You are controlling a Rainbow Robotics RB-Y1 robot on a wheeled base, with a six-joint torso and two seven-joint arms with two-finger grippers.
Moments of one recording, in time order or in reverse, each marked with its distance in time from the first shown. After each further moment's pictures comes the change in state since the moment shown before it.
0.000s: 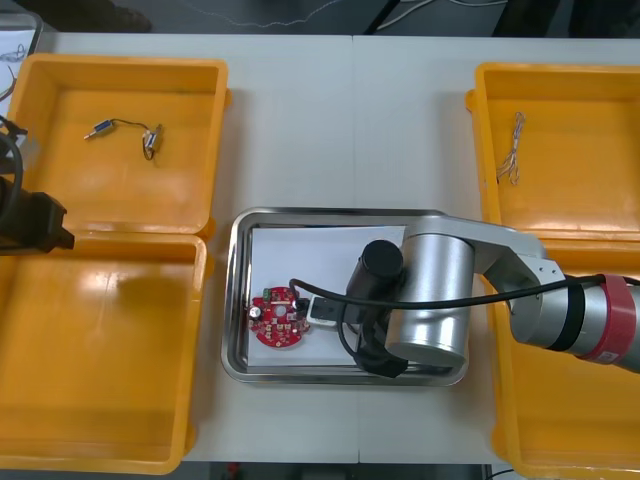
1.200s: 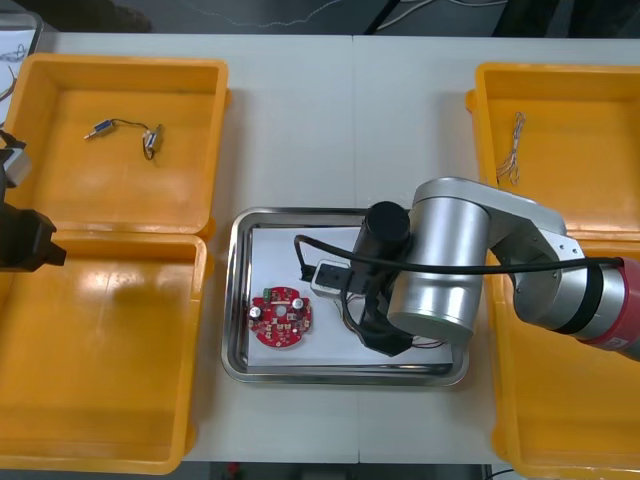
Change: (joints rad) right arm 0.004 0.015 -0.144 -0.073 0.005 0.170 -0.065; left arm 0.066 0.012 0.043 -0.048 0.057 -0.002 -0.107
